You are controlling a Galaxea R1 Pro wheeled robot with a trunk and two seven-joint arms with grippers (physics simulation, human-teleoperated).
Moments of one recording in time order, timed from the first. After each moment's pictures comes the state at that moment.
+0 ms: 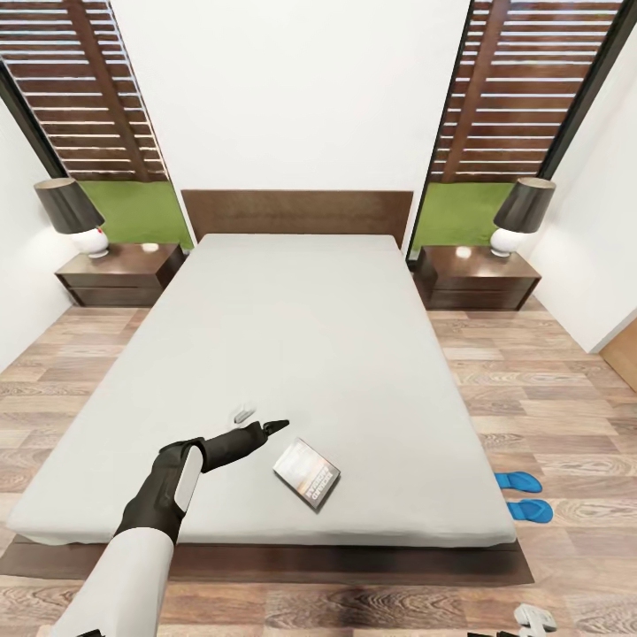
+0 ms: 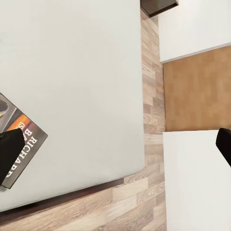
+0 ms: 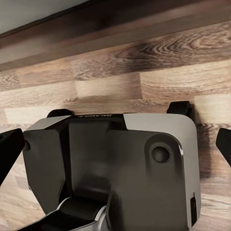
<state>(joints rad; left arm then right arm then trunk) -0.69 -0.11 0.34 -0.84 0.10 0.71 -0.69 -0.44 -0.35 -0.14 -0.11 -0.09 0.14 0.79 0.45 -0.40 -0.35</state>
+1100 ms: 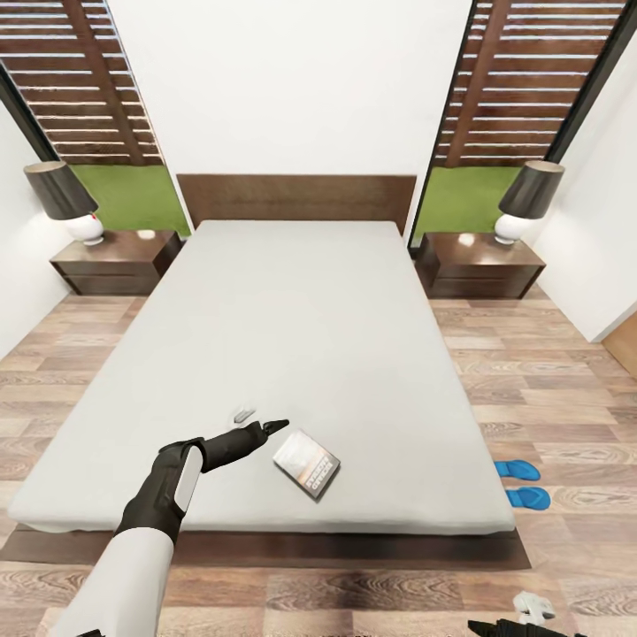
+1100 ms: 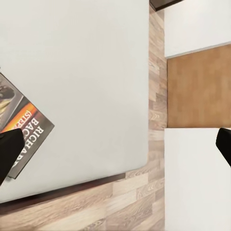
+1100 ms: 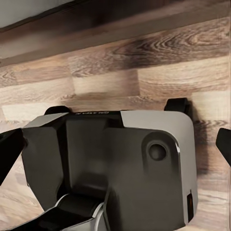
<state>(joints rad) -0.69 -0.11 0.34 -0.84 0.10 0.71 -0.69 -0.44 -0.35 -0.15 -0.16 -0.09 0.17 0.80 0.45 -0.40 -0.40</state>
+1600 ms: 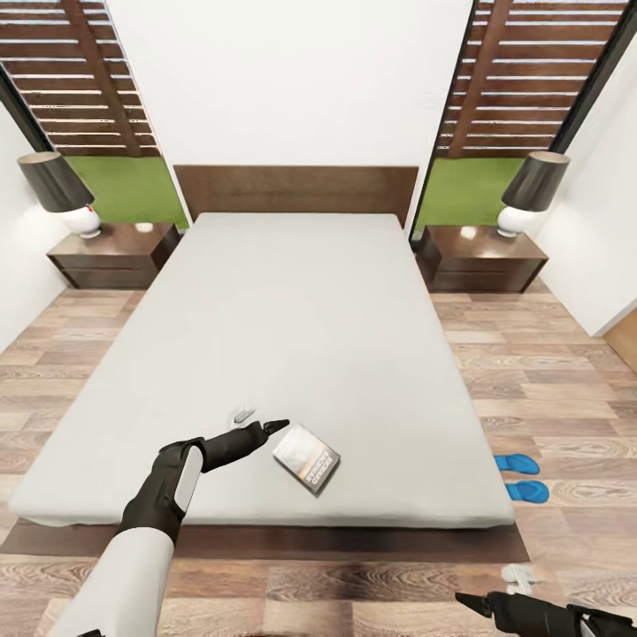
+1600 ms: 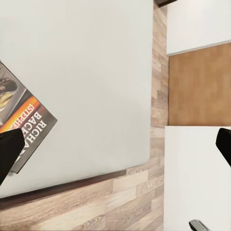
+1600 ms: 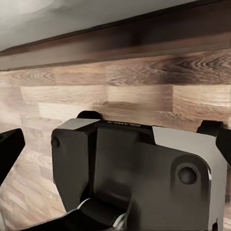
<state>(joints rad) -0.69 -0.11 0.34 -0.84 0.11 0.71 -0.70 -0.44 -0.36 -0.14 -0.29 -0.08 0.22 0.96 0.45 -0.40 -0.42</state>
